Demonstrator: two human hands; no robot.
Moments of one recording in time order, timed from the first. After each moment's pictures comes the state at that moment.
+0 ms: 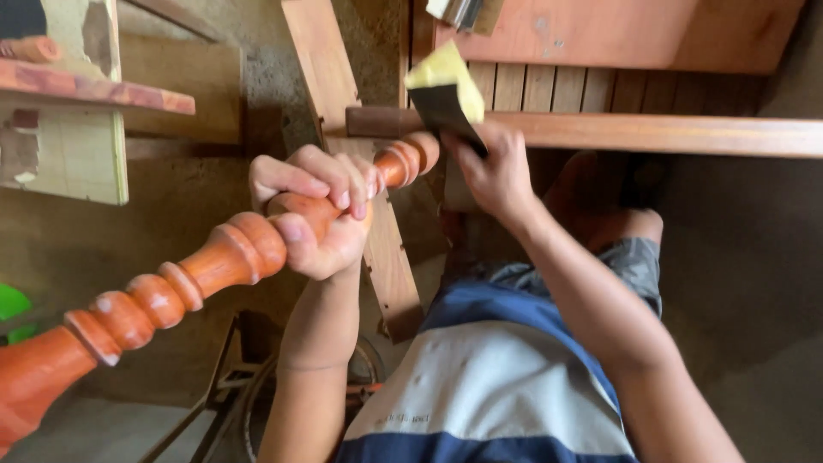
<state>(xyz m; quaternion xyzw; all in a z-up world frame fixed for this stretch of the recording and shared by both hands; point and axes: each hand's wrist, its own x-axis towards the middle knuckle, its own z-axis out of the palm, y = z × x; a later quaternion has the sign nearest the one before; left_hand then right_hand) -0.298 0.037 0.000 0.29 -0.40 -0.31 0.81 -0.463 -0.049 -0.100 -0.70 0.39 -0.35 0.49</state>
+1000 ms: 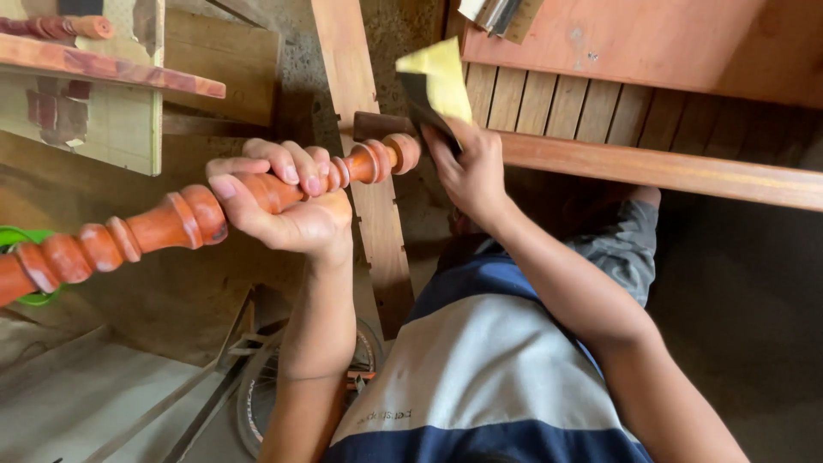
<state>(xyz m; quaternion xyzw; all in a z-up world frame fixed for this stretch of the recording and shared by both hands) -0.302 0.004 0.003 0.41 -0.10 -0.10 0.90 -0.446 -0.064 -0.124 -0.66 0.34 -0.40 0.54</state>
